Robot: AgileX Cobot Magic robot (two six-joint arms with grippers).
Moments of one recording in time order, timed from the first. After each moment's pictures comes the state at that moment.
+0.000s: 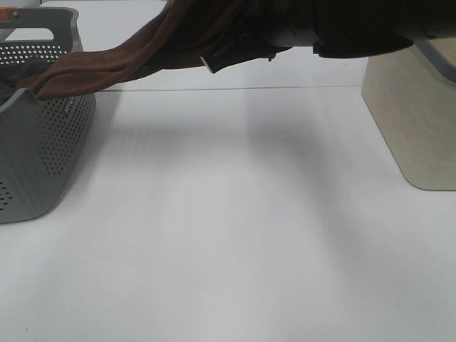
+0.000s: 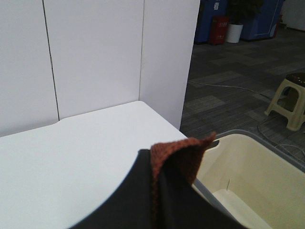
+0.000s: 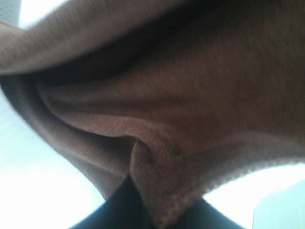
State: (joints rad) left arm -0.71 2.02 -2.31 0.33 0.49 -0.42; right arm 0.83 1.66 -1.14 1.74 -0.63 -1.93
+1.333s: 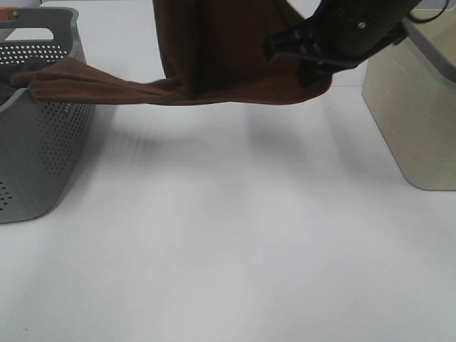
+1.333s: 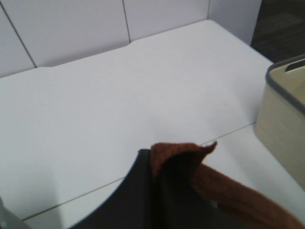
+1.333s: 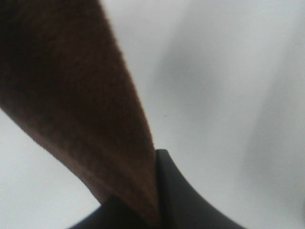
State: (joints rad) left arm -0.60 1.94 -2.31 0.31 0.90 -0.27; right arm 0.49 1.64 -1.31 -0.02 0.68 0.15
